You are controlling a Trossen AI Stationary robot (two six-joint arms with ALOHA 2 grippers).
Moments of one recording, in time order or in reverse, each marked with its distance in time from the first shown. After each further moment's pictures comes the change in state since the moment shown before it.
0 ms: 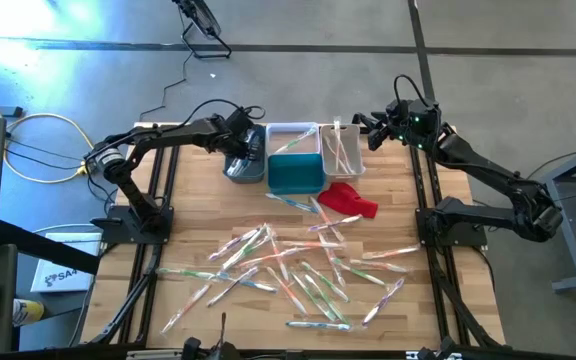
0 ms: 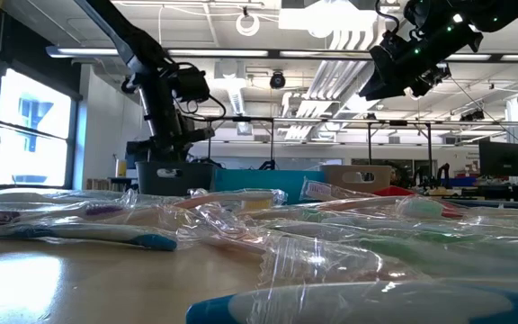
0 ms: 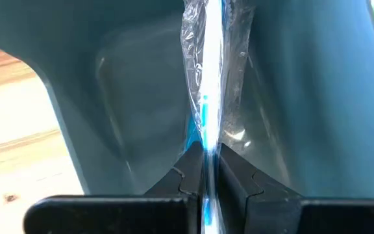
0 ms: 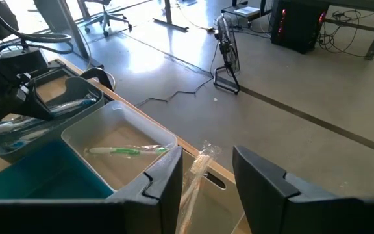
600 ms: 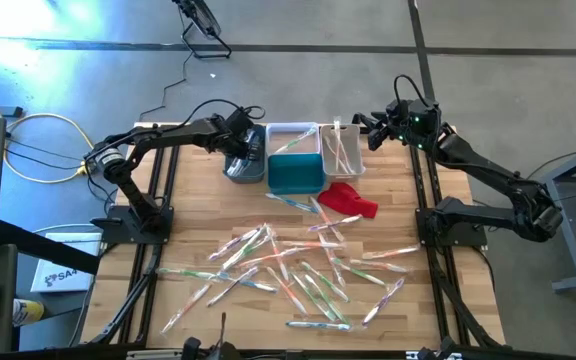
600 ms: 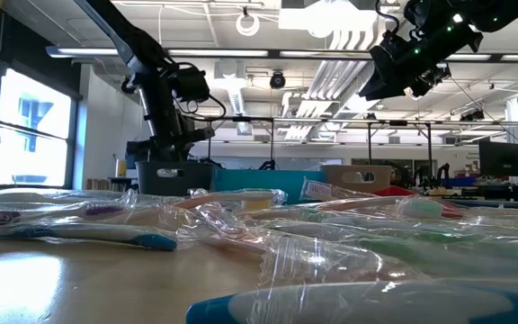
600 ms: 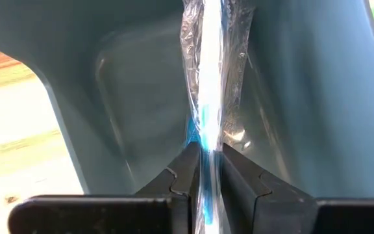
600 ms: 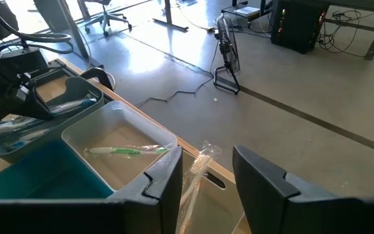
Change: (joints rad) left arm 0.000 0.000 0.000 0.002 0.000 0.001; right arm 0.000 0.000 0.000 0.000 0.000 0.001
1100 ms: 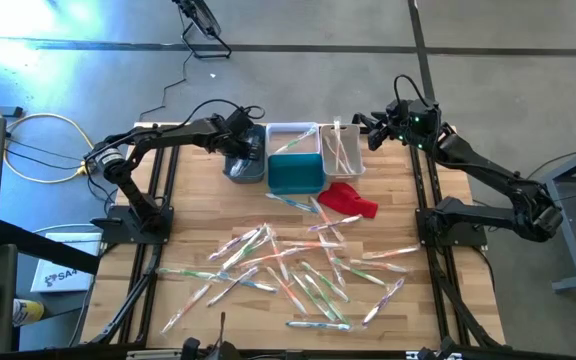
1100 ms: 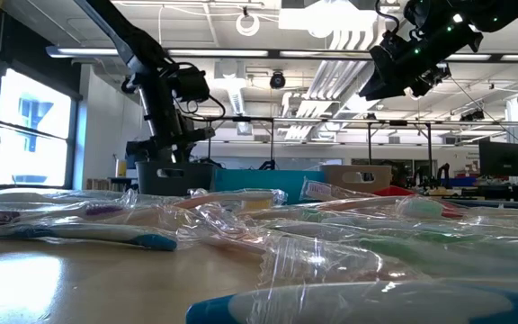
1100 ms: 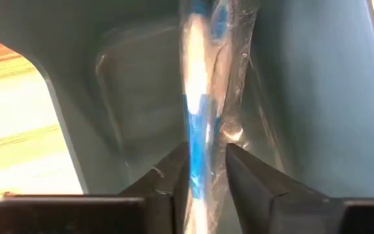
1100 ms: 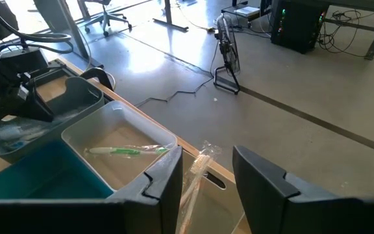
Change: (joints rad) left arm 0.000 0.000 0.000 -0.002 0.003 -0.028; right arm 0.000 0.000 0.000 0.000 0.000 0.000
